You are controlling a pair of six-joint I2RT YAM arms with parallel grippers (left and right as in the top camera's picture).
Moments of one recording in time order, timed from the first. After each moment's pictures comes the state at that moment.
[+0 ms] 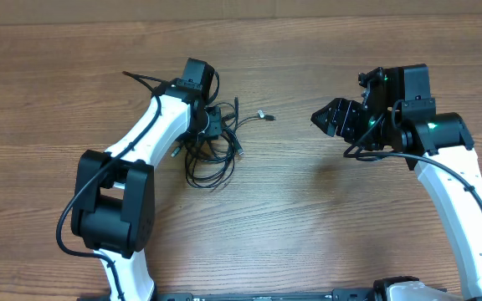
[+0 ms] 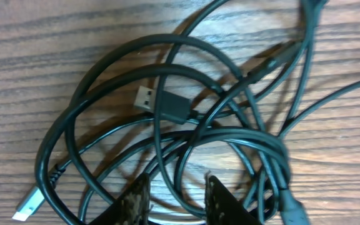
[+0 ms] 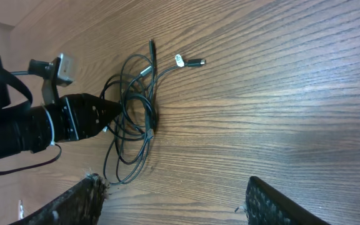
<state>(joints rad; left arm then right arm) -0.29 1.99 1.44 -0.79 0.06 -0.40 0.12 1.40 1.24 -0.85 -0.45 0.46</state>
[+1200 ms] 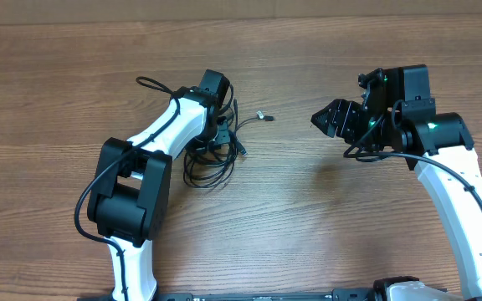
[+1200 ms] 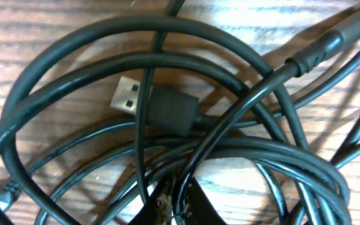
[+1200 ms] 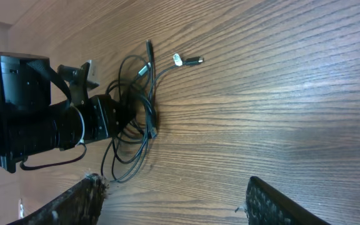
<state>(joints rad) -0.35 2.09 1.44 -0.82 -0.02 -0.53 0.12 1.40 1.24 -0.86 -0.45 0.46</state>
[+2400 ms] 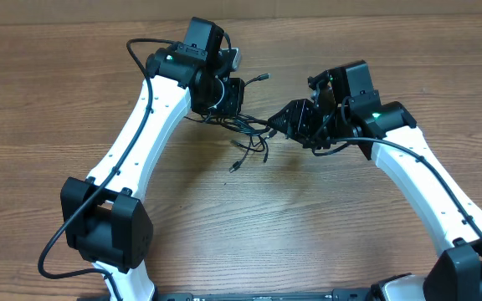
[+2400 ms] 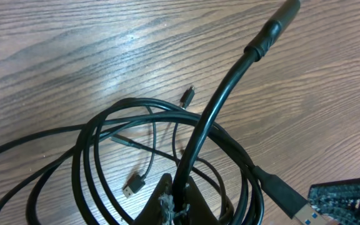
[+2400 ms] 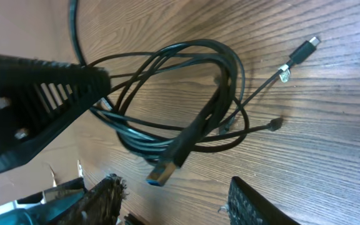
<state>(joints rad) -0.35 1.91 1.77 -1.04 0.34 -0.26 0.30 1.57 1.25 -0.66 -0.61 0.67</state>
